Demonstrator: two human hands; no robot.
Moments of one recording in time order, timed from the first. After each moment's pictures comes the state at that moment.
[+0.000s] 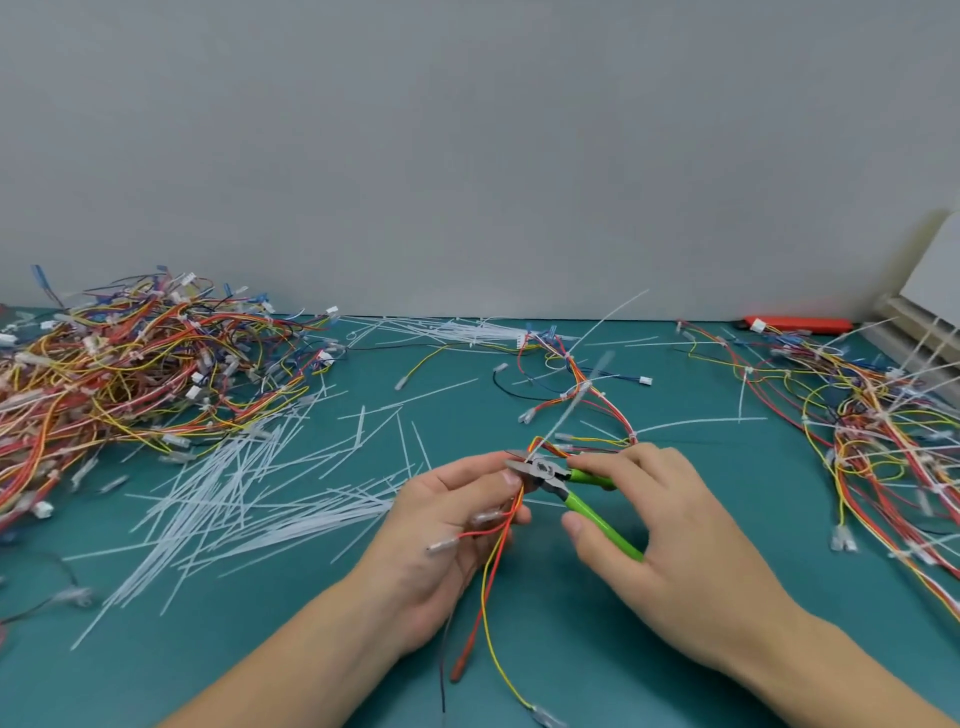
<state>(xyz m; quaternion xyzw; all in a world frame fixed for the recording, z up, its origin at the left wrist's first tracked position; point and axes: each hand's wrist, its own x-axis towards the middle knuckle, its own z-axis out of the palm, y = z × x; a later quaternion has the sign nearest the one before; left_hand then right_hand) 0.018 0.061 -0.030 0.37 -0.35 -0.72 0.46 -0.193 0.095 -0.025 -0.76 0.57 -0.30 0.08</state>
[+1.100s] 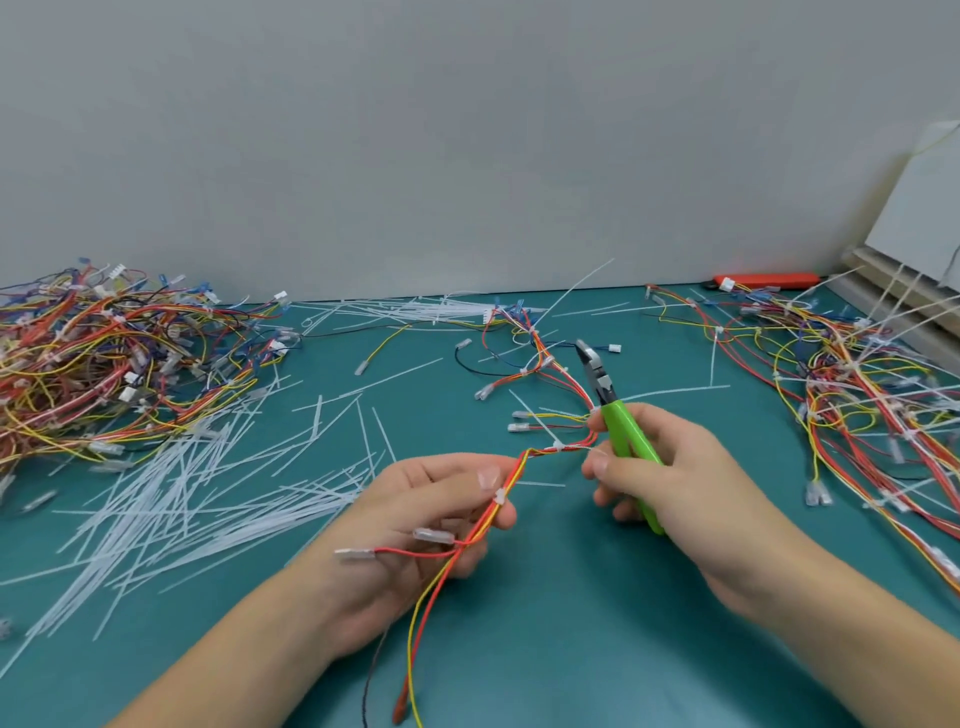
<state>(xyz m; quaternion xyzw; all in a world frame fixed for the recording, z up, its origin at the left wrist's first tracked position) 0.029 0.057 -0.028 0.33 -0.46 -0.76 0.33 -0.209 0.081 -0.021 -0.48 0.58 -0.47 0.47</state>
